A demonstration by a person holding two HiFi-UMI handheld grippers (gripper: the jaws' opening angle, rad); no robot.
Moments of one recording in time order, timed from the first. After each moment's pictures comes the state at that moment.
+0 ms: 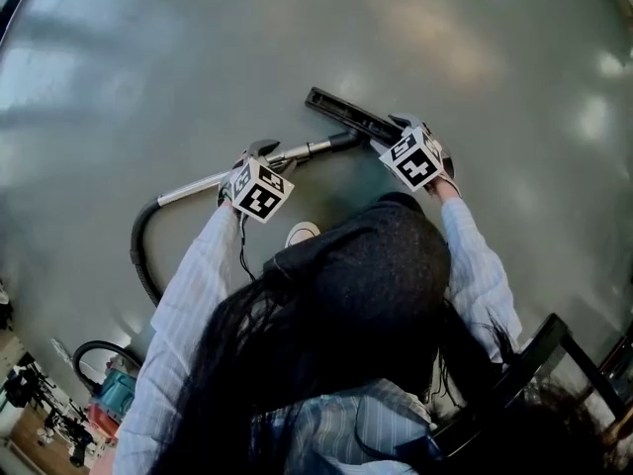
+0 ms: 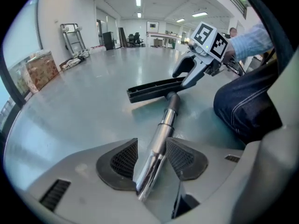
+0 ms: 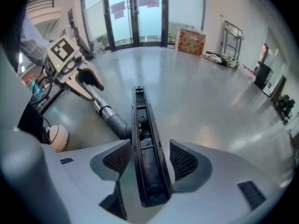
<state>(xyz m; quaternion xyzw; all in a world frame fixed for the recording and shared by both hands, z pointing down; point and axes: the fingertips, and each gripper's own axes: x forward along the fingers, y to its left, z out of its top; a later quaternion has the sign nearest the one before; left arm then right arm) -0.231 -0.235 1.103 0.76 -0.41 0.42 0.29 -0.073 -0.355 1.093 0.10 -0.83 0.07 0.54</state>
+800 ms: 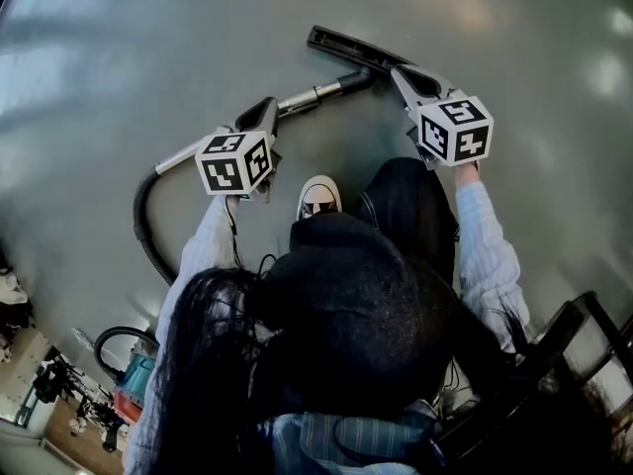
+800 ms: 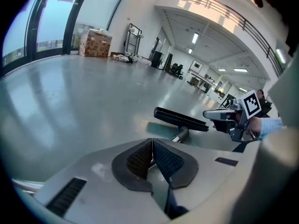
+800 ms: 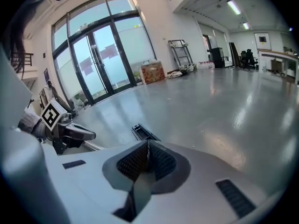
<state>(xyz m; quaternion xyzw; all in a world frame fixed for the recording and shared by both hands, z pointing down) -0.266 -0.233 1.046 0.68 -0.59 0.16 0.41 -0.079 -0.350 1.016 0.27 -0.89 0.23 0.29</state>
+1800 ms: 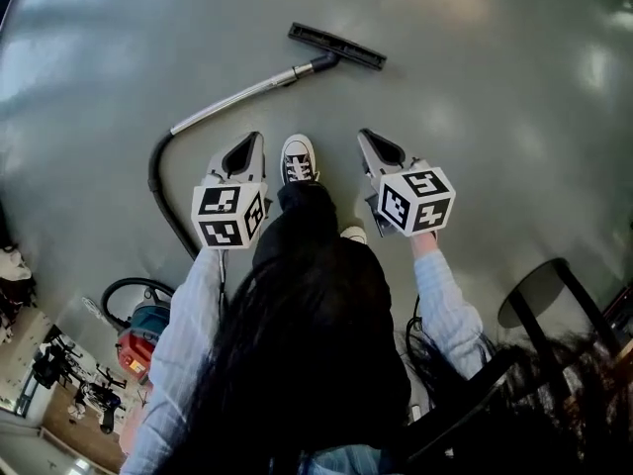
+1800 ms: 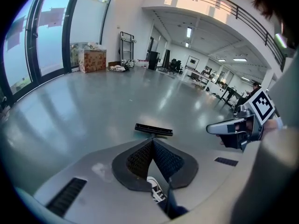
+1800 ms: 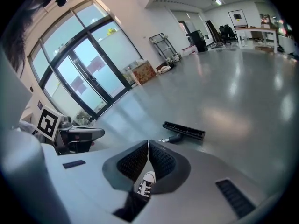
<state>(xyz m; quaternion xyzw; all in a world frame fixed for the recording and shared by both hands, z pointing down) -0.204 -0.137 0.789 0.67 -0.60 0.22 0.38 -0.033 -0.189 0.798 0.28 -0.84 0.38 0.28</state>
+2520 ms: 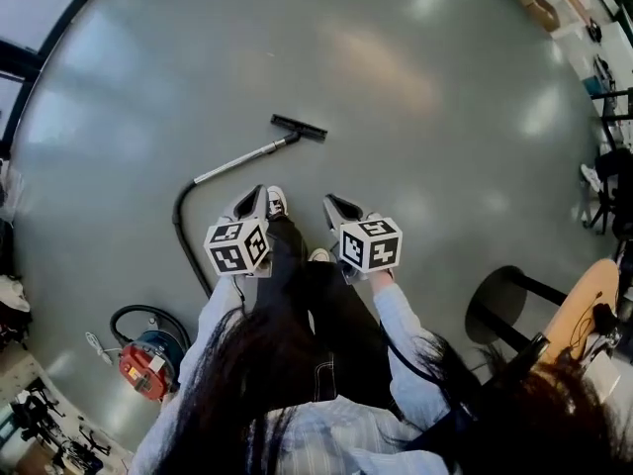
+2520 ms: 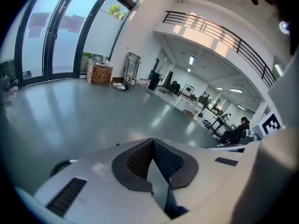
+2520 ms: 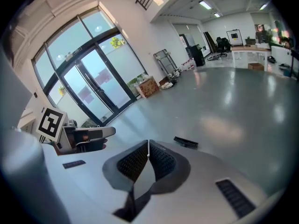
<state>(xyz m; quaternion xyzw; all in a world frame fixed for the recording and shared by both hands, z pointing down) -0.108 -0.057 0.426 0.67 -0.63 0.08 0.39 0.033 -0.070 0.429 0.31 -0.84 0.37 0.24</state>
